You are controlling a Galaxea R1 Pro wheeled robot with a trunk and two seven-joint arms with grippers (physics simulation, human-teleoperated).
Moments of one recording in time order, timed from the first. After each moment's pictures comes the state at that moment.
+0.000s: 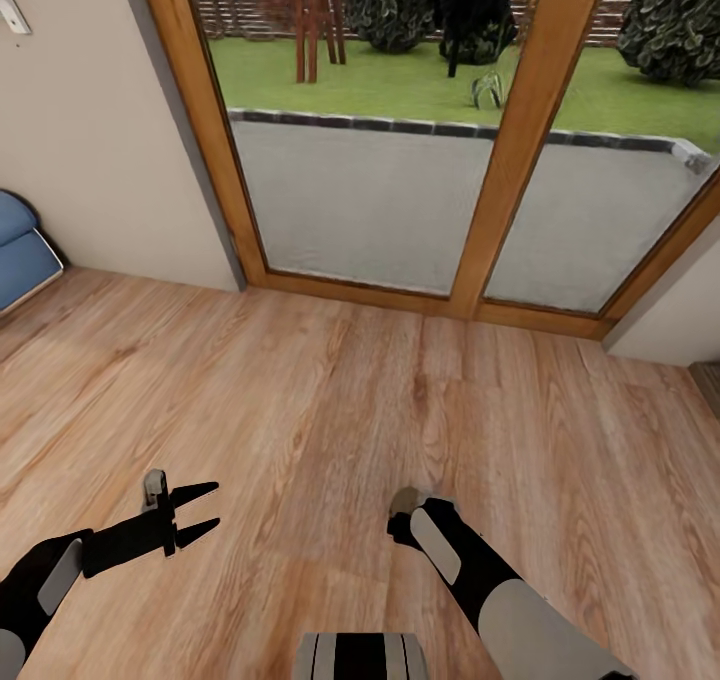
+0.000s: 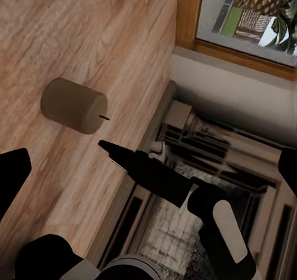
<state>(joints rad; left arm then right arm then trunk) -0.56 0.35 0.24 -0.57 0.43 1.04 -1.23 -0.67 0.15 0.35 -0.60 -0.69 0.55 -0.52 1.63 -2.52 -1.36</state>
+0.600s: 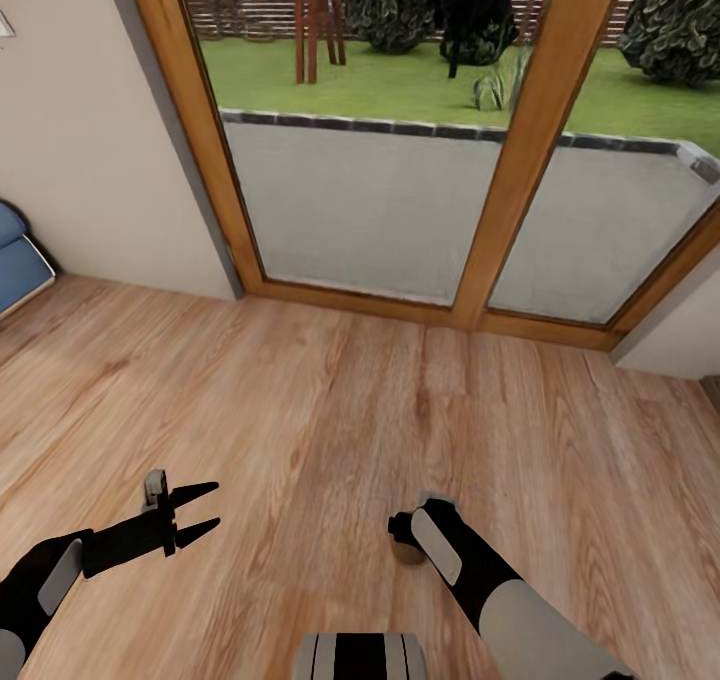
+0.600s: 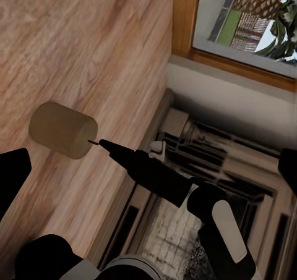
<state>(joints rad) -0.56 0.35 0.24 -0.57 0.43 1.04 -1.23 -0.67 0.14 0.35 -0.60 -0.69 0.54 -0.51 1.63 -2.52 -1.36</state>
